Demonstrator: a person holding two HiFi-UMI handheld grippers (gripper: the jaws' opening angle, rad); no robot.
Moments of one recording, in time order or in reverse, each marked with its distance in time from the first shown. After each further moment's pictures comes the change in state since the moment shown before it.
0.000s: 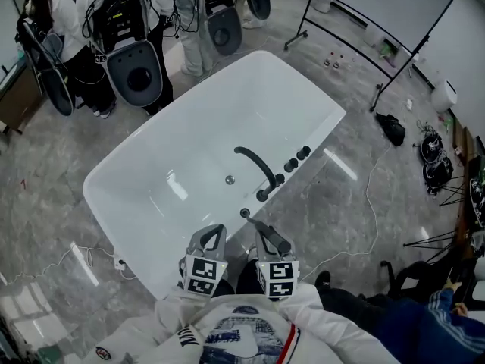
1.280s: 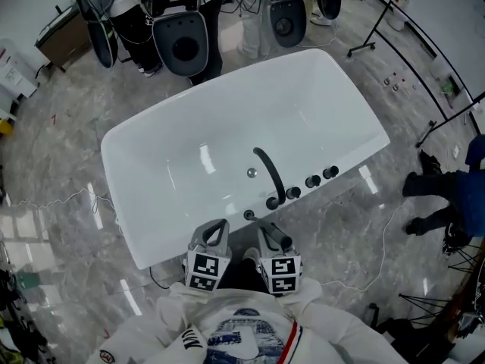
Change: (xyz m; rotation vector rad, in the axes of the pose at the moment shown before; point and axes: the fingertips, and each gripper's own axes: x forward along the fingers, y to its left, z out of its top) left arm 0.050 -0.002 0.002 -0.160 0.067 0.291; right arm 0.071 -0.045 -0.005 -0.155 0.091 0.338
